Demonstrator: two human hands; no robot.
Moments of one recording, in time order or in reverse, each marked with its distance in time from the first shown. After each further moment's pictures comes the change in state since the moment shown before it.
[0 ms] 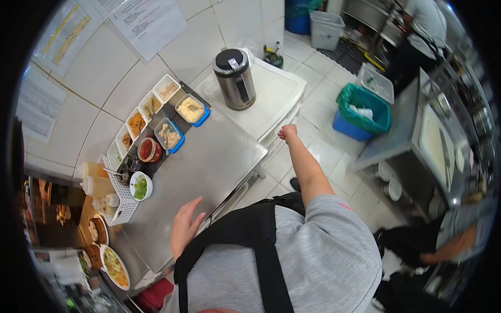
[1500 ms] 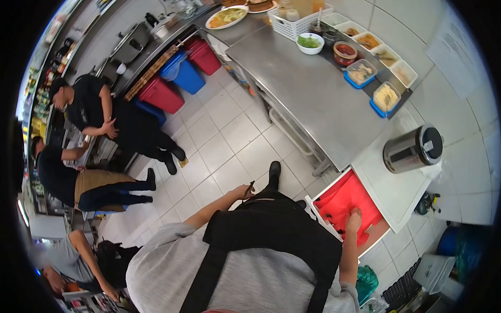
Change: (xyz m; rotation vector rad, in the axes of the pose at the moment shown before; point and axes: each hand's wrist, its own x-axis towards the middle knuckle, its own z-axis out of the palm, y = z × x) left_hand -0.092 0.123 0.452 -0.381 0.034 -1.315; right_hand 0.097 -0.025 -0.080 -1.751 -1.013 -1.333
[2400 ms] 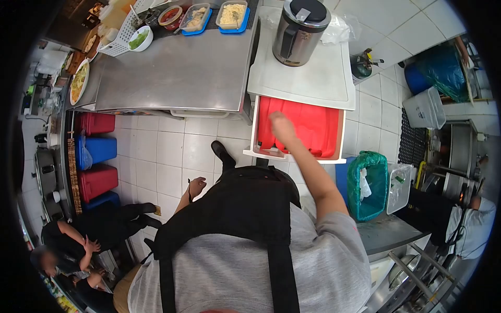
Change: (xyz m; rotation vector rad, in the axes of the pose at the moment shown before) left_hand 0.034 -0.018 -0.016 -0.075 -0.025 0.097; right_hand 0.014 -0.098 -0.056 0.290 0.178 -0.085
